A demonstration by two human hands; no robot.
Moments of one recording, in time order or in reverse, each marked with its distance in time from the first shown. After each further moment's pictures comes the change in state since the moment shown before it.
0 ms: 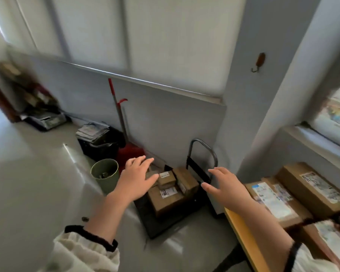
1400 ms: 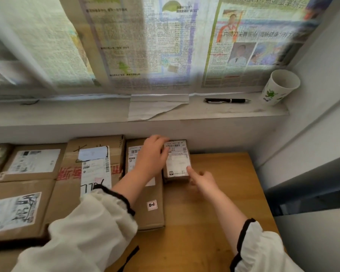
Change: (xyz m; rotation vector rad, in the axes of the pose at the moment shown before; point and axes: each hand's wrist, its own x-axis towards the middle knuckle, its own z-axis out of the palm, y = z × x) left_hand -0.474 0.751 0.407 -0.248 -0.604 1.330; right_hand -0.713 0.519 0.043 1.178 0.841 1.571
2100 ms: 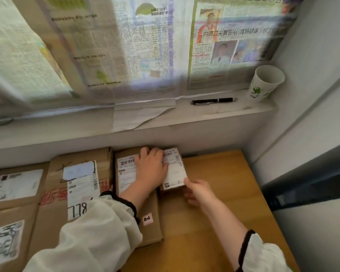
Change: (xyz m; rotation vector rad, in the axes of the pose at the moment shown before) left_hand 0.016 -0.004 0.047 0.356 -0.153 -0.071; right_hand 0.009 0.015 0.006 0.349 -0.070 0.154
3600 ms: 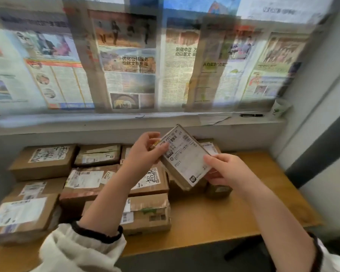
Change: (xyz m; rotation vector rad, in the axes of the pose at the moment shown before) left_hand -0.324 -0.252 -0.269 -1.159 0.038 0.010; right_hand -0.381 0.031 0.216 -0.256 -0.044 -0.539
